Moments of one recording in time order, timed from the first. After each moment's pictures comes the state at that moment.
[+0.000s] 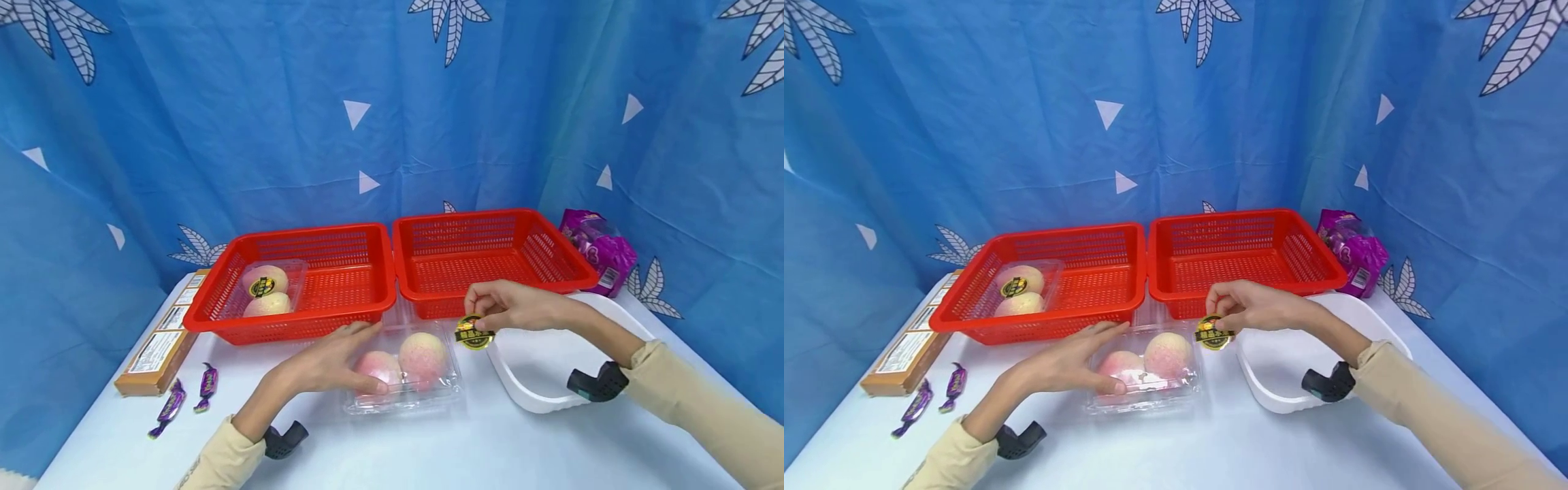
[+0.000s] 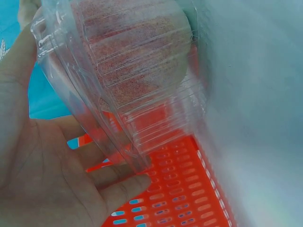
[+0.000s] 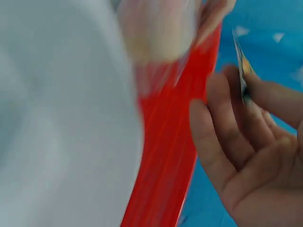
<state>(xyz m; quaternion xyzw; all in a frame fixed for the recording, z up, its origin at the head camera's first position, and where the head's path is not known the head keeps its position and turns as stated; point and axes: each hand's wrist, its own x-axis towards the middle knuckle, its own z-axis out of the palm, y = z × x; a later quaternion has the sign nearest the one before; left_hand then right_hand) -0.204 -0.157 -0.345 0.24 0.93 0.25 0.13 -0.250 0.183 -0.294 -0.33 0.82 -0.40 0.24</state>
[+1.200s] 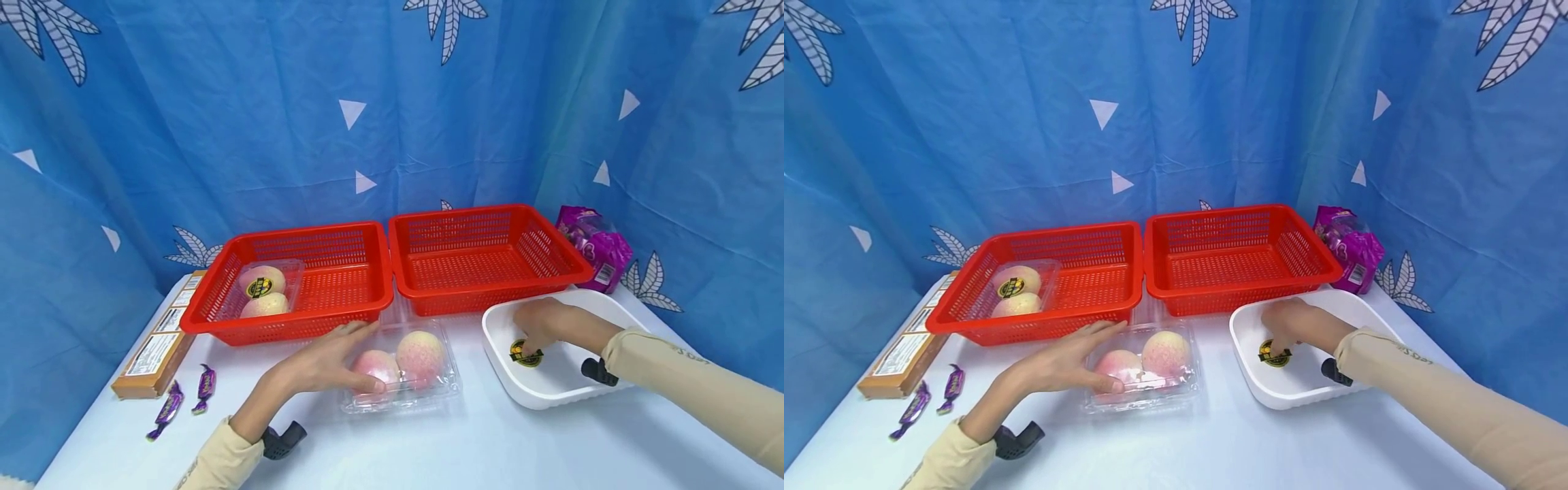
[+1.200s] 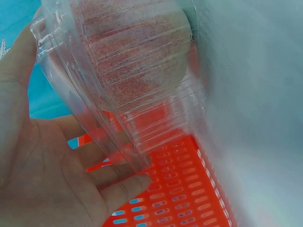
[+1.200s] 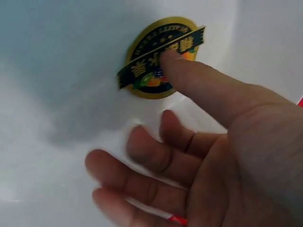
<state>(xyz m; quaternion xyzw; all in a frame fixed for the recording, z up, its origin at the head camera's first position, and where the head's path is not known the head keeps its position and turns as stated) -0.206 -0.159 -0.343 0.23 0.93 0.26 0.14 -0.261 0.216 -0.335 -0.19 0.95 0.05 0.25</state>
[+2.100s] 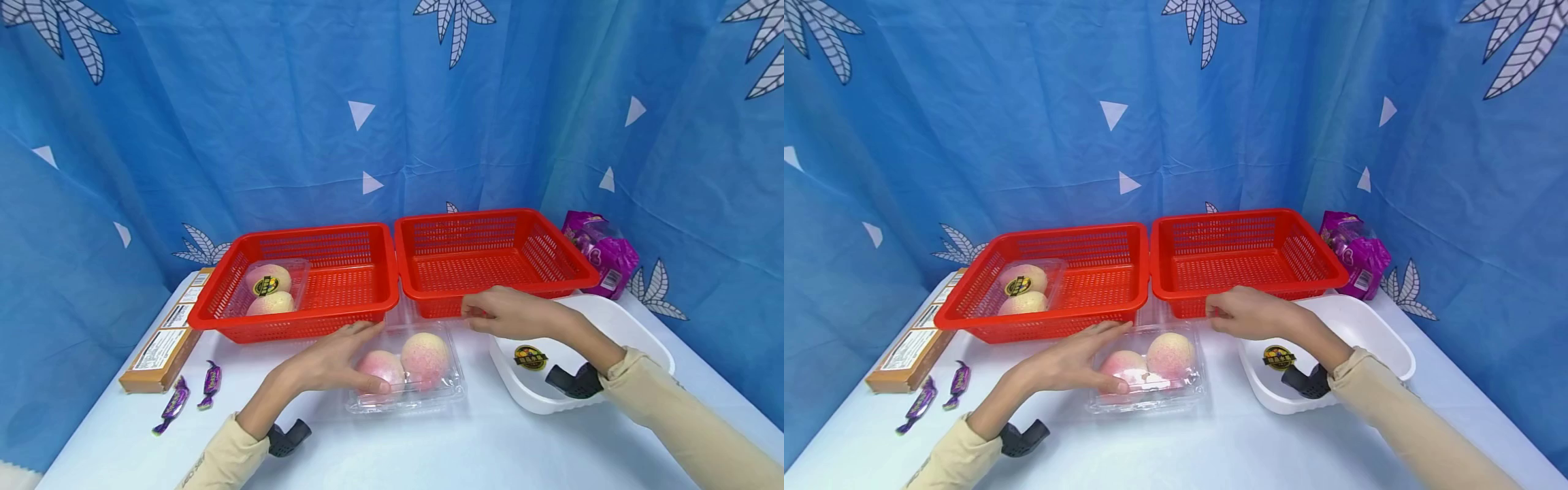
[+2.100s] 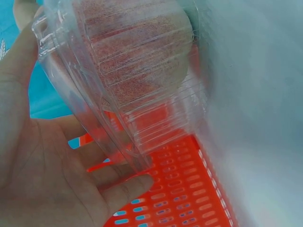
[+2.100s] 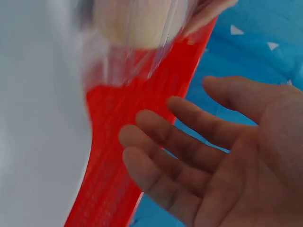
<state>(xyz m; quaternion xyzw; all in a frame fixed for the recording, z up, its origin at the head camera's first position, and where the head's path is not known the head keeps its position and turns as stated) -0.205 -0.159 -0.347 0.25 0.93 0.24 0.13 -0.242 0.164 -0.295 -0.36 0.91 -0.17 0.11</state>
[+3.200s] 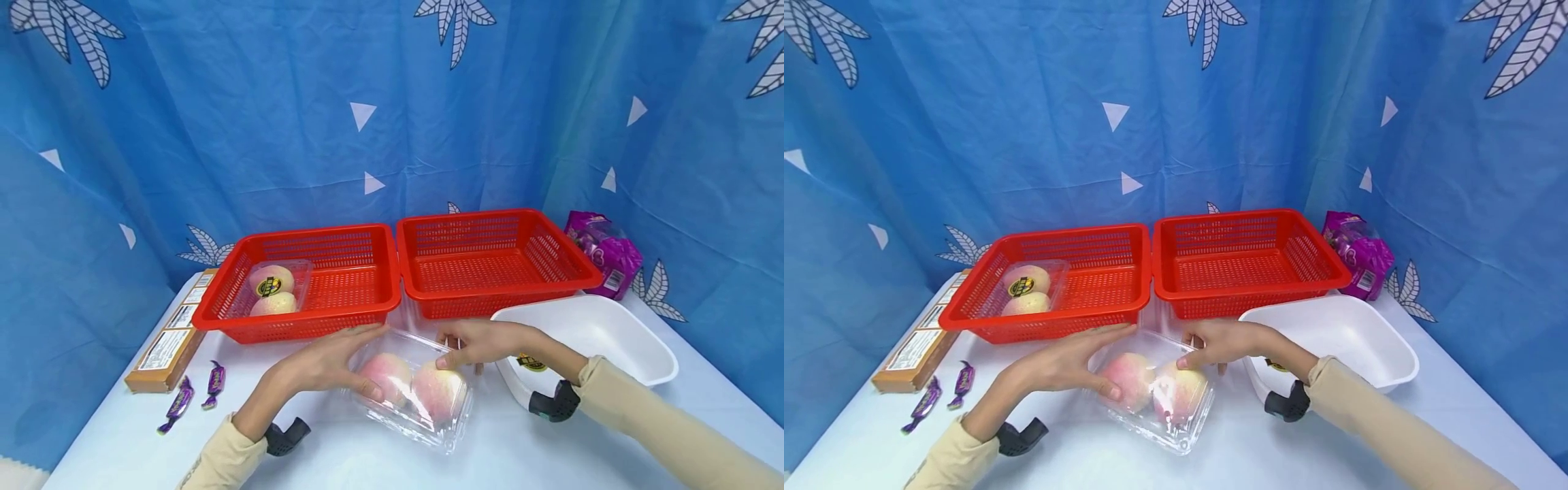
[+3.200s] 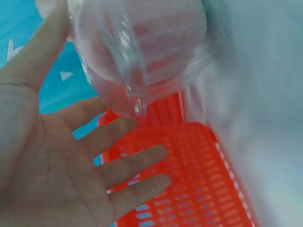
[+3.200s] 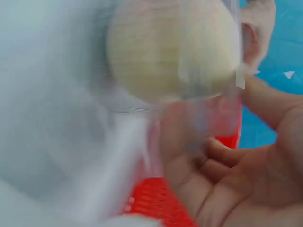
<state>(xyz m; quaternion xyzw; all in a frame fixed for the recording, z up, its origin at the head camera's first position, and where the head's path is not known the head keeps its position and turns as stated) -0.197 -0.162 -0.336 0.26 0.92 0.24 0.14 -0.238 0.130 -0.332 -0.32 0.86 -0.30 0.27</state>
